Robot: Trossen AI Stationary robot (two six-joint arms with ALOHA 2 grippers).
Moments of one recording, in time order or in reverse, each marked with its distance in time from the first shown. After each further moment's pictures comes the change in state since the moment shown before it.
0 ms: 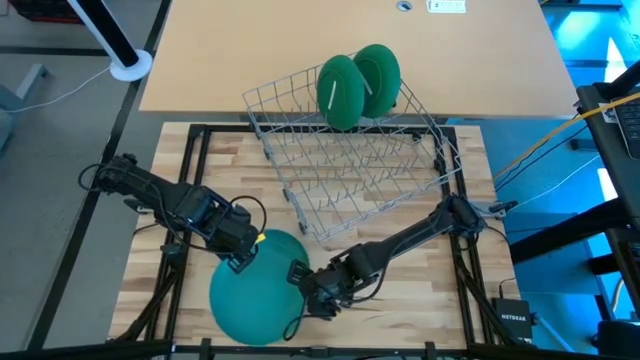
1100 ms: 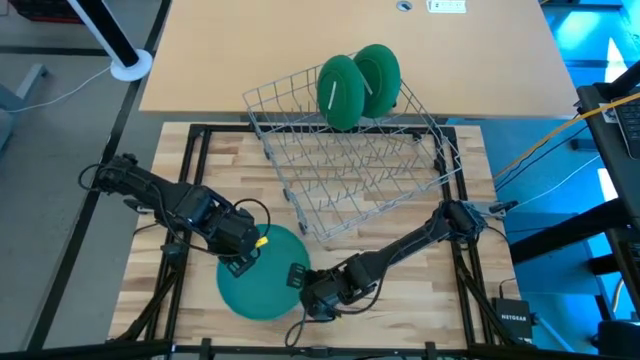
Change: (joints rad) left arm 0.002 0.000 0.001 0.056 0.033 0.063; right arm 0.045 0.042 -0.002 0.005 0.197 -0.073
